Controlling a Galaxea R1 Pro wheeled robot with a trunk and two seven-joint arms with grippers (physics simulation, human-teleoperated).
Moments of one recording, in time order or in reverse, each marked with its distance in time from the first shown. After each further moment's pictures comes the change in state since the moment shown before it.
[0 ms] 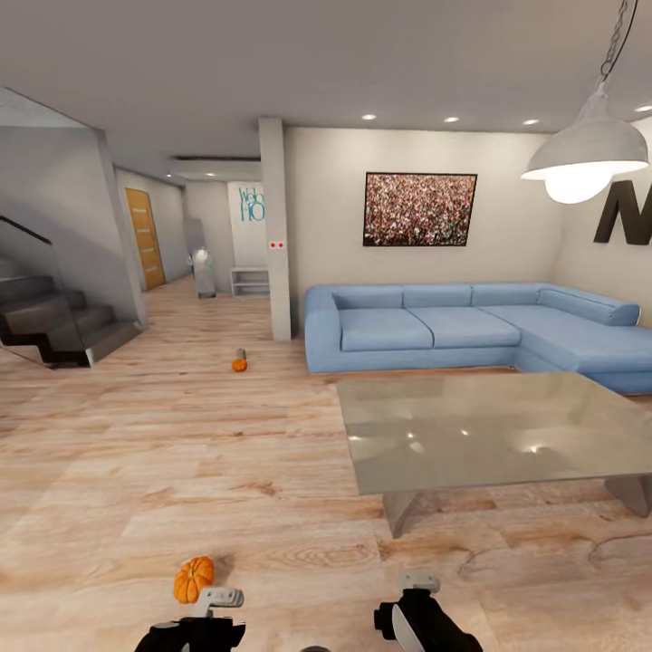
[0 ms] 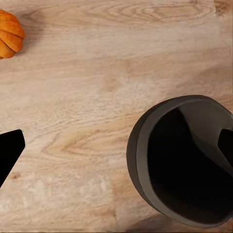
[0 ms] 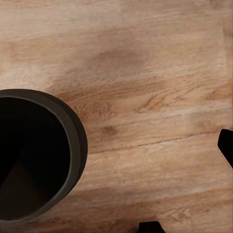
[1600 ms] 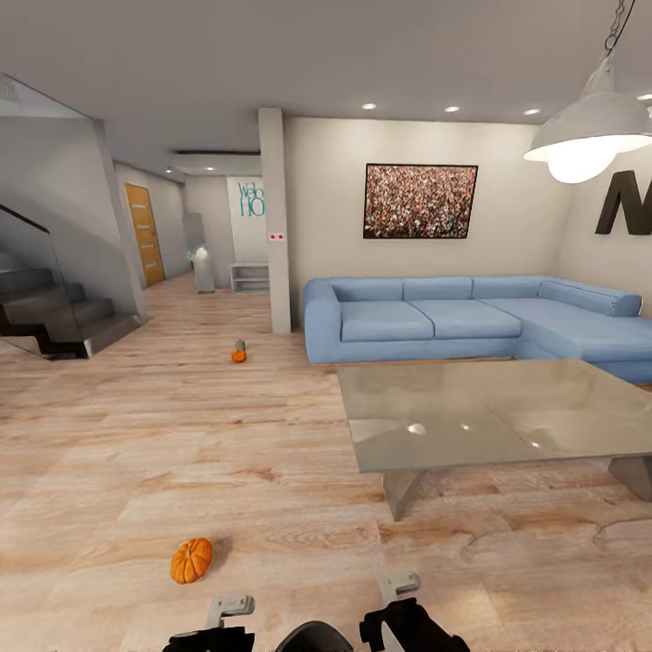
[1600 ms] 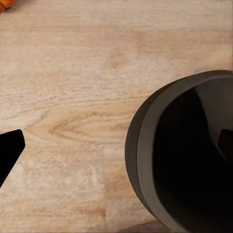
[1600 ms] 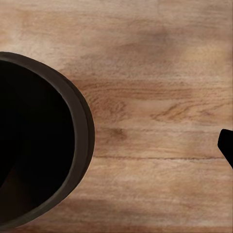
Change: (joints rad) left arm -0.002 -0.072 0.003 0.050 0.068 -0.017 0.151; right arm -0.002 0.000 0.188 0.044 -0.004 -0.040 0.075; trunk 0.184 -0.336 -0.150
